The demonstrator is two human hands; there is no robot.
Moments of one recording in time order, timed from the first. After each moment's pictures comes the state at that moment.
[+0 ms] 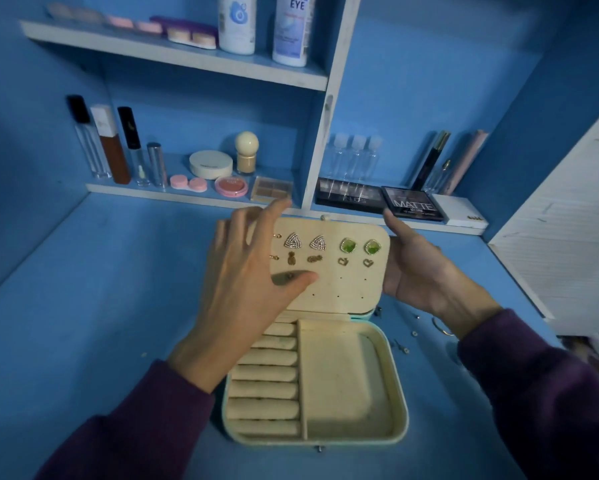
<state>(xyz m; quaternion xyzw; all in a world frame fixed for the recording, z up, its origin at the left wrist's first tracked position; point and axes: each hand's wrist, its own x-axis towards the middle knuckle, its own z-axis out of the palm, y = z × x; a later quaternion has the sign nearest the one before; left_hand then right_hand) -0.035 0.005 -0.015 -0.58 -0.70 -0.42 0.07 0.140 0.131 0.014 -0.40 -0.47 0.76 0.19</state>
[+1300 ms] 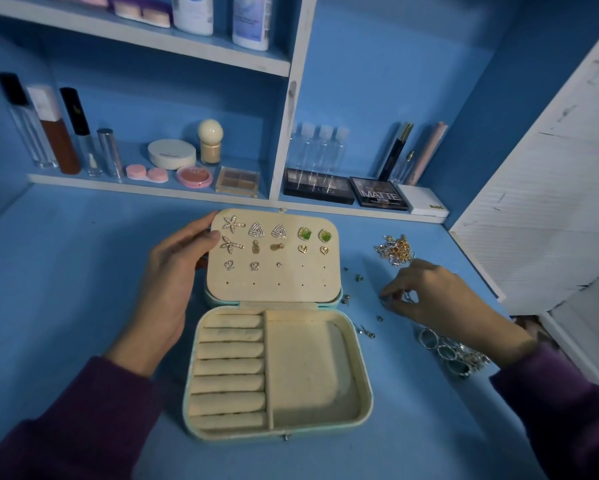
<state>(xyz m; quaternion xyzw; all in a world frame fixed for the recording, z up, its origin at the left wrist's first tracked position) -0.057 0.010 -0.030 -0.30 -0.53 -0.71 -0.36 0.231 0.117 -0.006 -0.40 -0.91 0.03 0.06</state>
